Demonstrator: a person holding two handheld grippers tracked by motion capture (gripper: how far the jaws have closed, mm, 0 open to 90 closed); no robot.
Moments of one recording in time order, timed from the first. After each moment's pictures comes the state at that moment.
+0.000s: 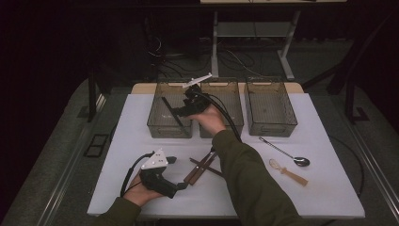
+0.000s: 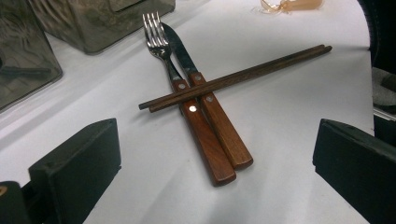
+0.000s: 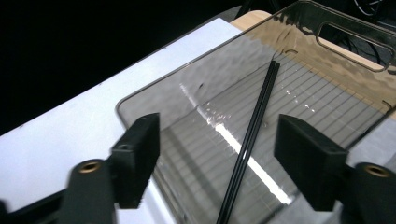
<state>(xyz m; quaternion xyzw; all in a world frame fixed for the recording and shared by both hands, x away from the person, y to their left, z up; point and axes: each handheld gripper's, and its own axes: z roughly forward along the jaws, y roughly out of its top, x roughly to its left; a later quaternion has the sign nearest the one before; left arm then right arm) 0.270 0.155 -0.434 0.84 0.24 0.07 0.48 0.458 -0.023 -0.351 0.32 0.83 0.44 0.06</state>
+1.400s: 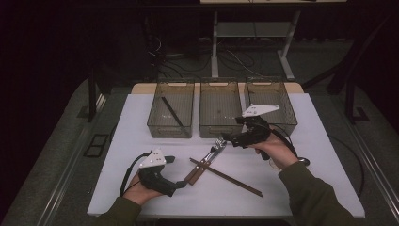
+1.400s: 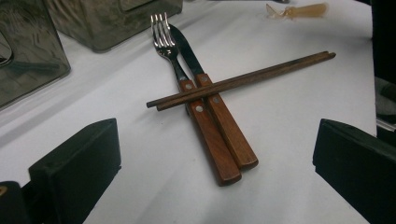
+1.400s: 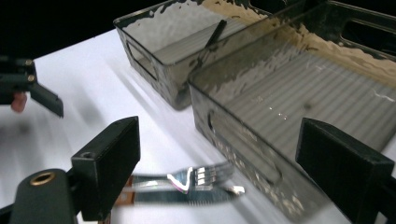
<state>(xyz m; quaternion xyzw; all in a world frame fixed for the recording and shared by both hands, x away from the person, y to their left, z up) 0.272 0.159 -0.436 0.83 0.26 0.07 0.48 0.358 -0.179 -0.370 0.33 0.81 0.47 0.13</state>
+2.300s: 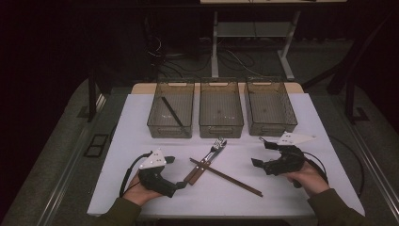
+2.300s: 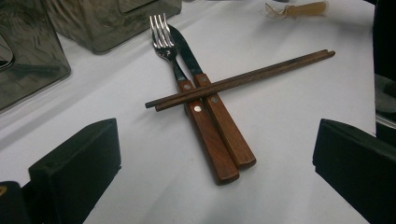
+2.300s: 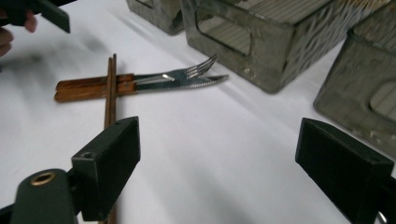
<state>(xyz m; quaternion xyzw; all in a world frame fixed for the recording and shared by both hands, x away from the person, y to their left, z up) 0.270 0.159 -0.434 0.83 0.26 0.07 0.48 0.296 -0.265 -0.411 0.35 0.81 0.46 0.11</state>
